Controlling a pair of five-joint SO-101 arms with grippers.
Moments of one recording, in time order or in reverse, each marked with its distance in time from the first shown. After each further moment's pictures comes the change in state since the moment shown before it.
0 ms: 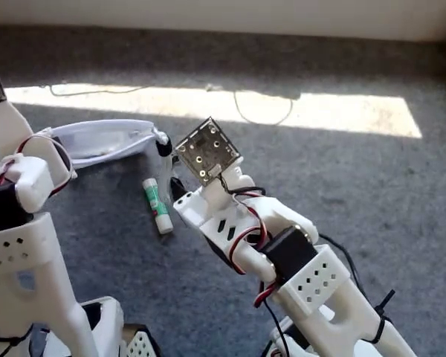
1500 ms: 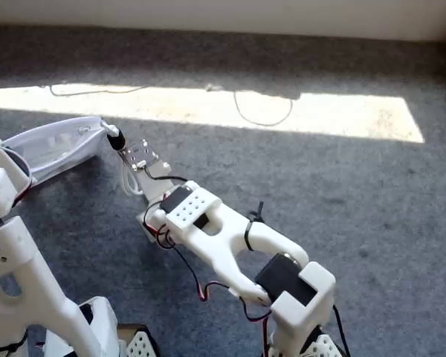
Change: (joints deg) left arm -13.5 0.0 0.0 0.0 0.0; right arm -6.5 61.6 -17.8 -7.0 -13.5
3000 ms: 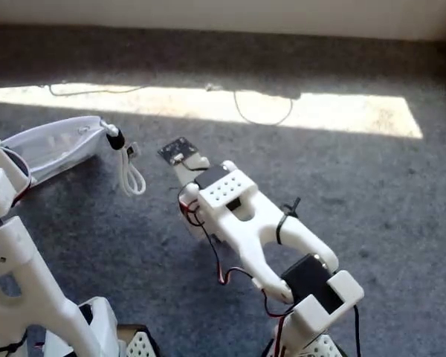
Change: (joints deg) left arm 0.0 0.0 0.0 0.0 0.0; right arm 10.5 -7.9 2.7 20.3 11.6
